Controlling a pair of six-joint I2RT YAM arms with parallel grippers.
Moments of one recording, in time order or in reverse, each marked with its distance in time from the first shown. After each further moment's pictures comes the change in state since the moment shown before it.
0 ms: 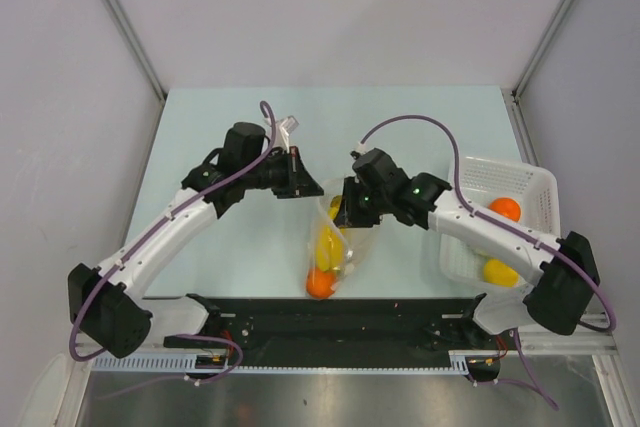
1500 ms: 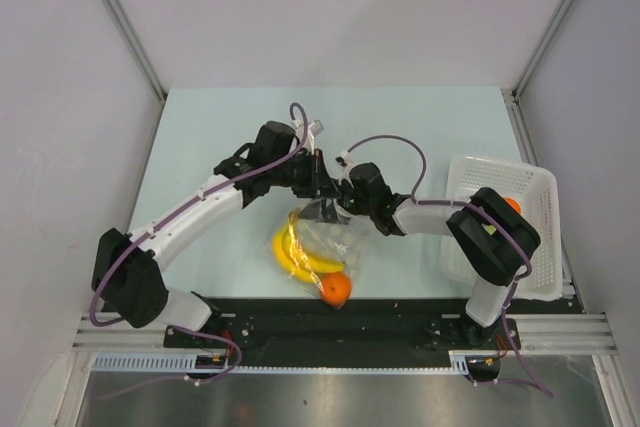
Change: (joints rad) left arm -0.073 0.171 0.039 0.051 -0.056 0.006; right arm -0.113 0.349 -0.299 0.992 -0.277 0.059
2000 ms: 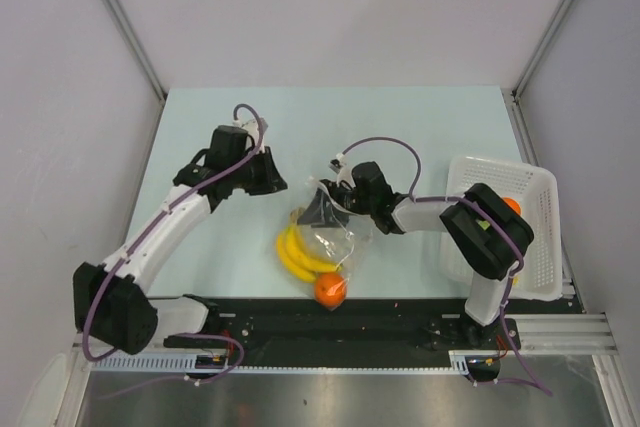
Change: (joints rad) left arm 0.227 -0.175 -0.095 -0.143 -0.232 0.150; right arm -0.028 0.051 -0.006 0.086 -0.216 0.012
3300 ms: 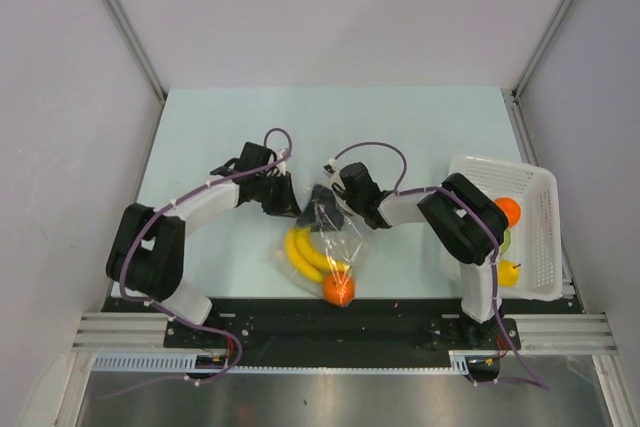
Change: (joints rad) left arm 0.000 0.339 -0.121 0.152 0.181 0.014; right arm 0.001 0.167 0.116 -0.082 0.021 0.008
